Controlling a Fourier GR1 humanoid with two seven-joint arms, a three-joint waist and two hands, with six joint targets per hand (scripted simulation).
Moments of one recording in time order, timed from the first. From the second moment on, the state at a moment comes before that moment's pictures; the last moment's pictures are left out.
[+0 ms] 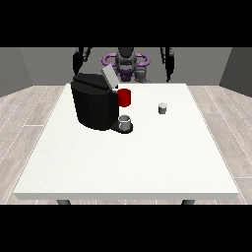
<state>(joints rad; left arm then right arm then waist) 0.00 0.11 -0.03 -1.53 -0.01 -0.03 0.06 0.00 -0.10 -0.03 -1.56 0.02 -0.02 -0.02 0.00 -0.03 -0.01</state>
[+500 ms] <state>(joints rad) -0.03 0.17 0.02 -1.48 -0.02 -0.08 -0.15 0.02 -0.04 -0.04 -1.56 0.00 -0.06 -0.06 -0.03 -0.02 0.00</state>
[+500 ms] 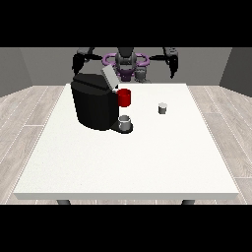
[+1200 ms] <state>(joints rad) -0.33 0.35 0.17 -1.17 -0.05 -0.14 -0.10 -0.08 -0.01 -0.02 -1.60 -0.01 -0.08 -0.10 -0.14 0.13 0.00</state>
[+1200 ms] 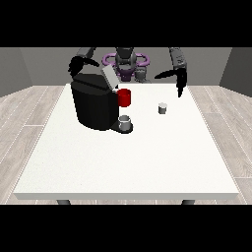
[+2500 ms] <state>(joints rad) -0.55 0.39 0.09 -0.74 -0.32 -0.07 -0.15 -0.21 -0.03 -0.01 -1.45 0.02 -0.17 -0.04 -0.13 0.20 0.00</state>
